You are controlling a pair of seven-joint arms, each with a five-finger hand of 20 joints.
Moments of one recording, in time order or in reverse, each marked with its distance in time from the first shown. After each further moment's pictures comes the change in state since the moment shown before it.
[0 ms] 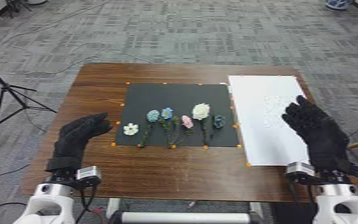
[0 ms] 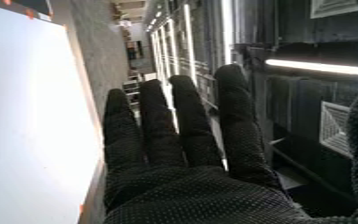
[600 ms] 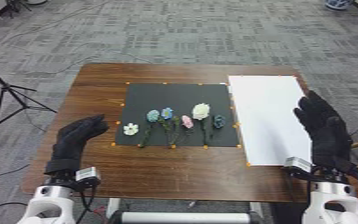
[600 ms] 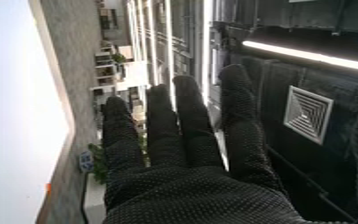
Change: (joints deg) left arm 0.6 -0.8 0.0 0.0 0.2 2.0 -0.2; right arm 0.5 1.7 -4.2 1.3 -1.8 11.5 -8.6
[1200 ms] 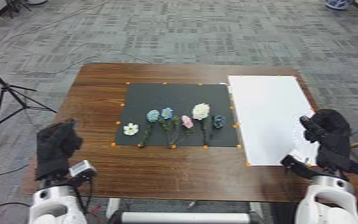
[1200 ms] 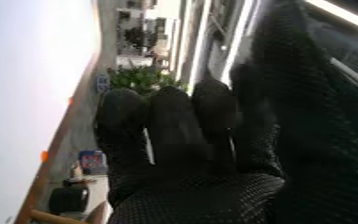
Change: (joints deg) left arm -3.0 0.4 4.8 1.5 -6.2 18.4 11.6; right arm -0.6 2.3 -4.8 -4.0 -9.0 22.9 11.6
